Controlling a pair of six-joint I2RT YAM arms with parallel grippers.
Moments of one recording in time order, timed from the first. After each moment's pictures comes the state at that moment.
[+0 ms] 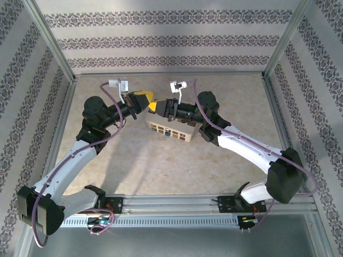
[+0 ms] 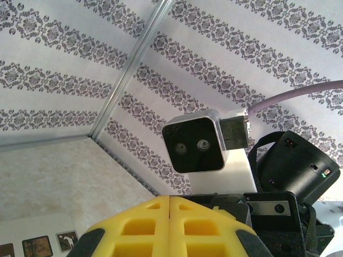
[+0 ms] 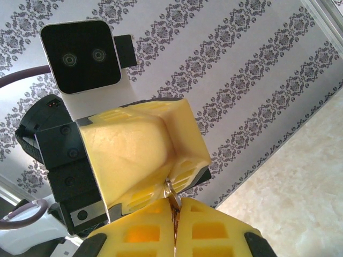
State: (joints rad) left arm -0.35 1.09 0.91 0.37 0.63 -0.64; right arm 0.70 1.42 1.05 0.49 -0.67 0.88
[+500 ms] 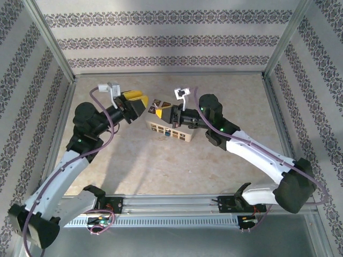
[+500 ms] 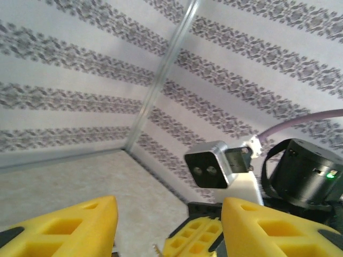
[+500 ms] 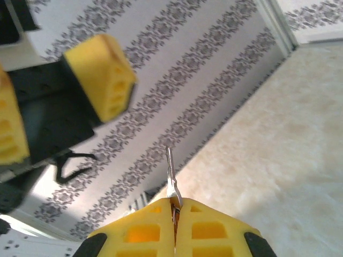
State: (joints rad) left arm -0.36 0.91 0.91 0.15 0.48 -0.49; right arm 0.70 1.28 1.02 0.12 -0.56 0.64
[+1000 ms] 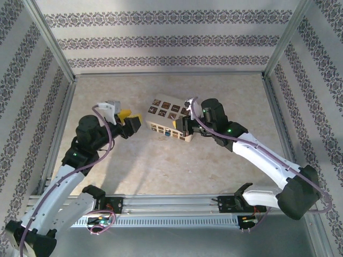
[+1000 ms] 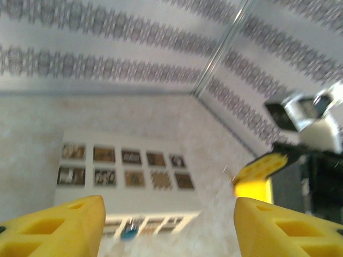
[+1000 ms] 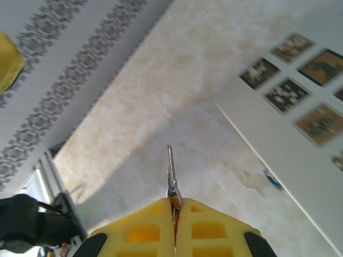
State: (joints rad) left arm -0.36 0.77 0.72 -0.16 0.31 -0.36; right arm 0.59 1.24 0.95 -0.26 -0.43 0.40
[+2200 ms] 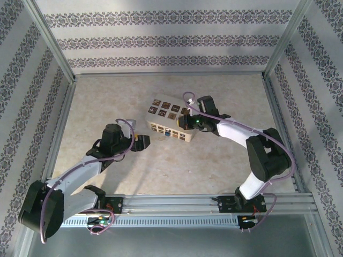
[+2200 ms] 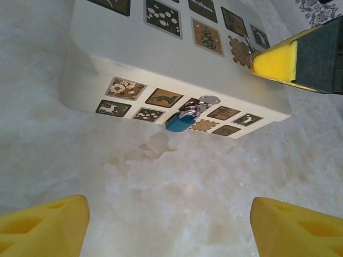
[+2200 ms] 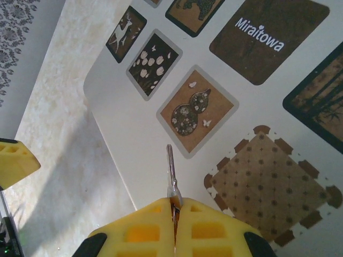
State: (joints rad) left arm -0.36 1.11 0.45 0.10 0.36 -0.42; right arm 0.42 1.69 0.98 -0.06 -0.57 0.40
